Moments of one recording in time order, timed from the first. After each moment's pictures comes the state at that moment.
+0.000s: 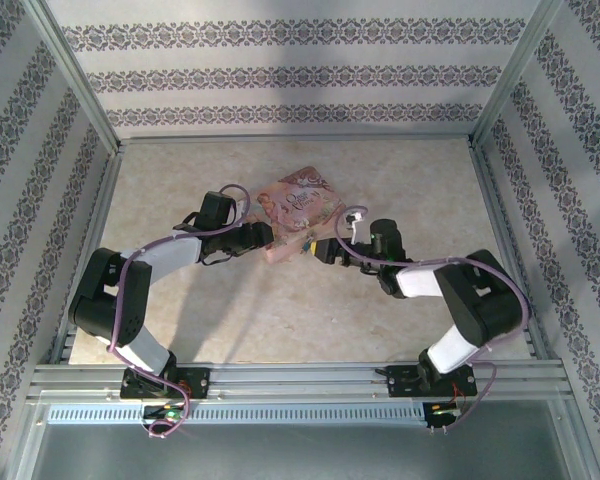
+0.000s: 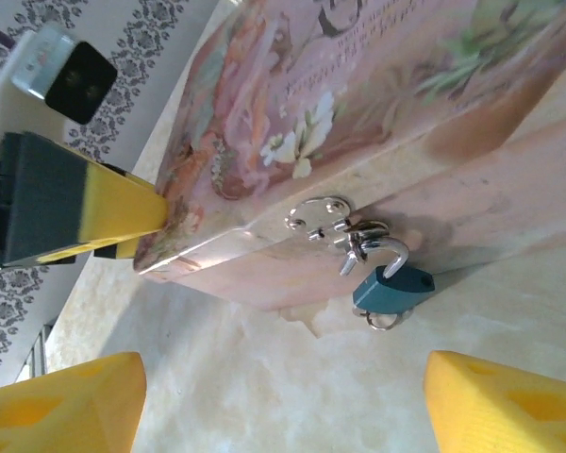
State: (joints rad) left arm -0.31 1.62 0.87 -0.13 0.50 -0.63; right arm 0.40 1.64 0.50 0.71 -0.62 0.63
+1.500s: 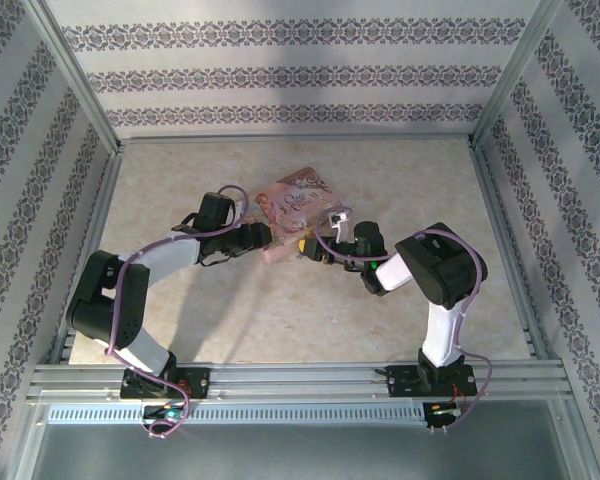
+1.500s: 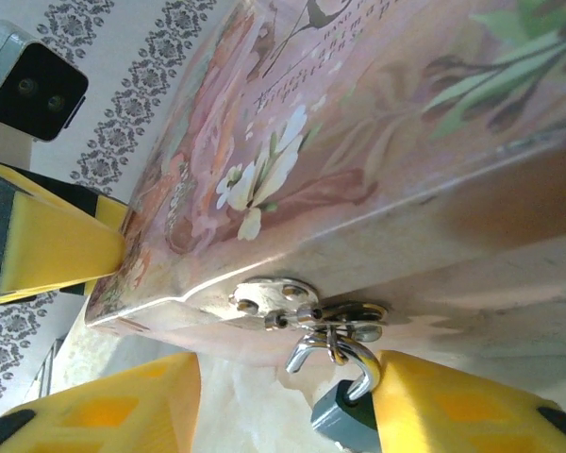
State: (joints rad) left arm -0.31 1.60 0.86 -0.14 0.48 -0.63; right arm 0.46 1.92 0.57 1.03 -0.61 0.71
